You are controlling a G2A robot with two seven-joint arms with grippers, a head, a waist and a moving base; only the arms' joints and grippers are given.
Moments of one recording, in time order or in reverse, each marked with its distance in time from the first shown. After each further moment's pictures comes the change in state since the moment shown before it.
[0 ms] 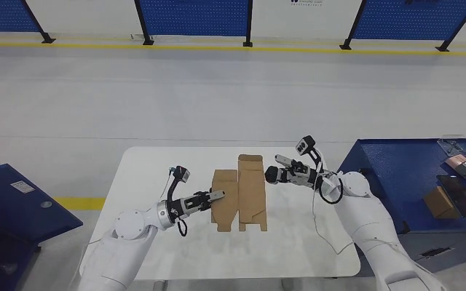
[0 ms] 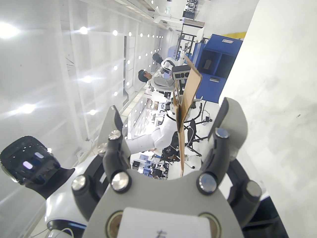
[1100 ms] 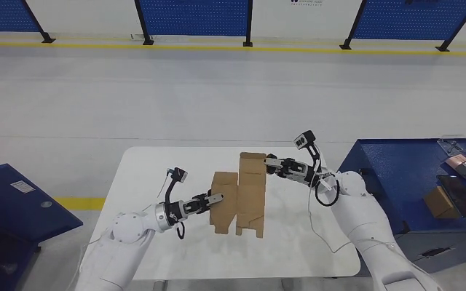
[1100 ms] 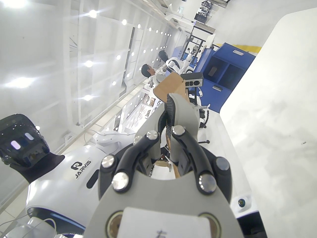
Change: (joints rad) left arm 0.011 0.021 0.002 -0.008 0.069 -0.084 0.052; right arm -0.014 -0.015 0.007 -0.065 0.000 -0.157 -0.025
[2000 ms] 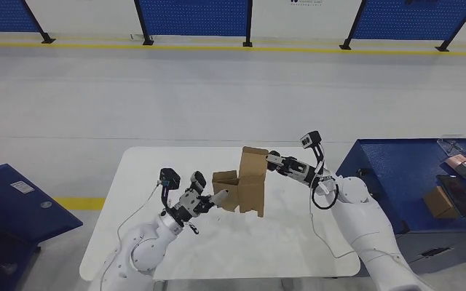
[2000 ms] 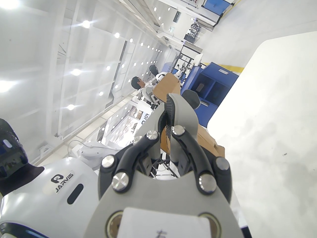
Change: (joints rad) left arm 0.185 -0.011 0.043 -0.290 1.153 0.072 0.982; right arm -0.096 0.023 0.052 -0.161 -0.138 -0.020 -0.206
